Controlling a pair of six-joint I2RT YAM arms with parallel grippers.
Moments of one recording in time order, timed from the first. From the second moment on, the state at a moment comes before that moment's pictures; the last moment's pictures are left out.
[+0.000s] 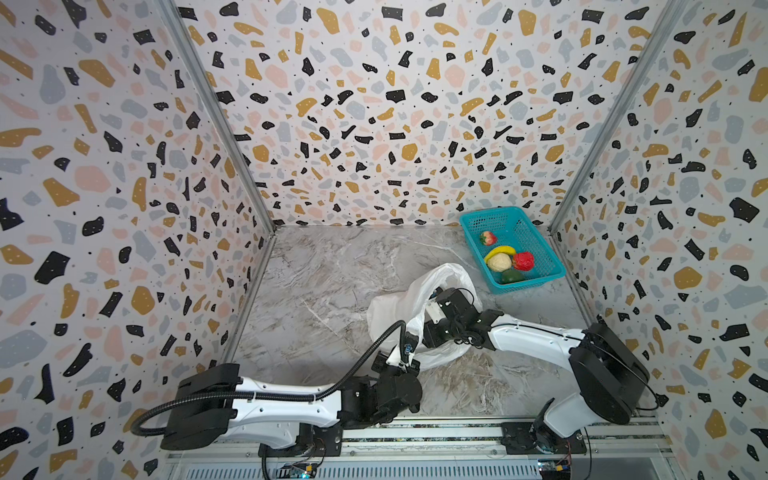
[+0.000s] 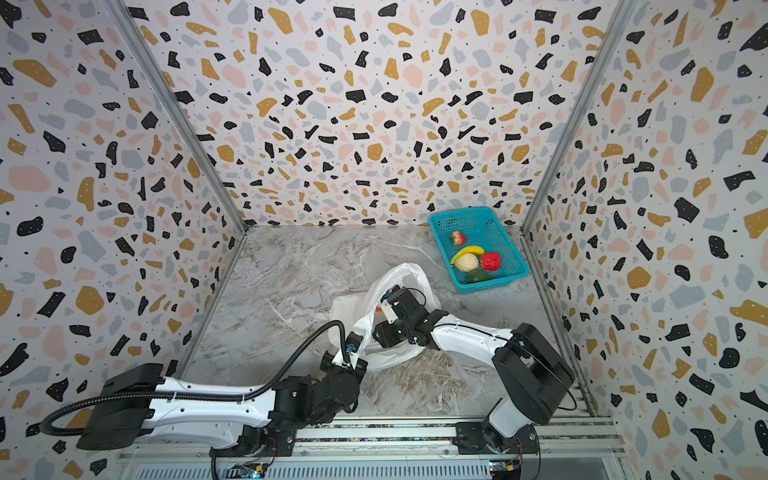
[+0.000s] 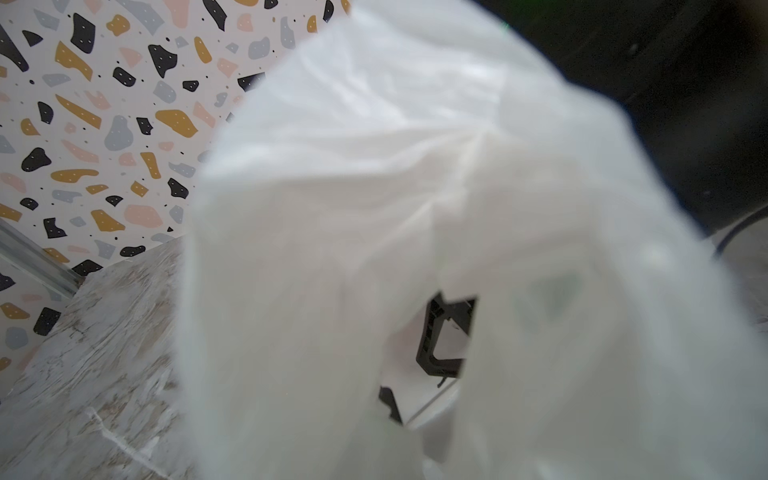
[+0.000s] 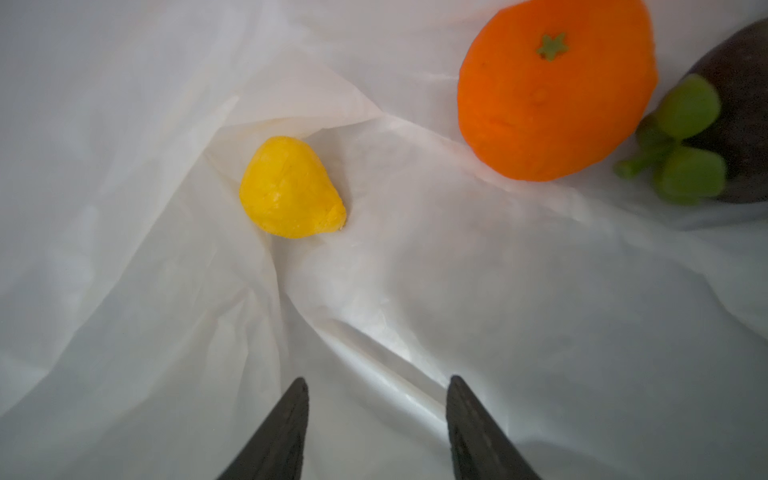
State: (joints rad) left arm -1.42 1.18 0.54 0.08 -1.04 -0.30; right arm 0.78 1.58 0.86 -0.15 -0.24 0.33
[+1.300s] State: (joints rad) left arm -1.42 1.15 0.52 0.07 -0.99 -0.32; right arm 0.69 1.97 1.08 0.21 -0.07 0.77
